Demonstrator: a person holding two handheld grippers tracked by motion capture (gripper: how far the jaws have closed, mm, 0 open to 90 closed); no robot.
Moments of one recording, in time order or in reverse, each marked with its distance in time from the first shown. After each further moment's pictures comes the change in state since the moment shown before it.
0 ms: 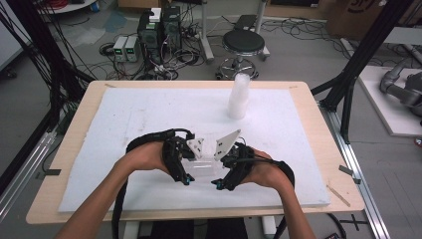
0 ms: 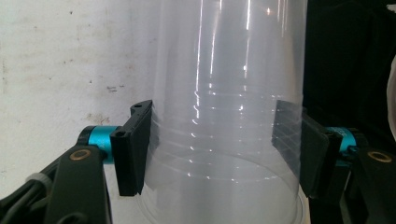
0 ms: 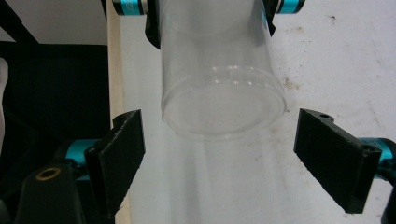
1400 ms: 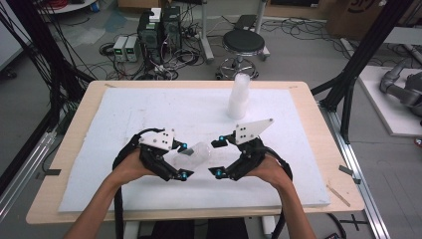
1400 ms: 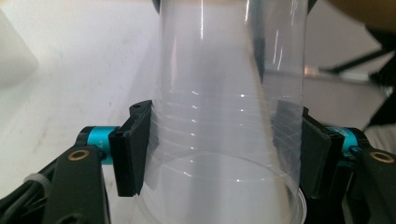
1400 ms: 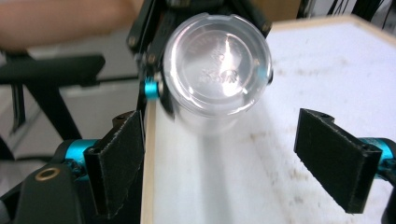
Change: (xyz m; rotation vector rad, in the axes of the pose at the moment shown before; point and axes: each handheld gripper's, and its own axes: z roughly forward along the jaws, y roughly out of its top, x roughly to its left) left arm -0.010 -0.060 -0.013 -0.573 0.034 -0.078; right arm -0.015 -0.016 -0.022 -0.504 0.116 0.106
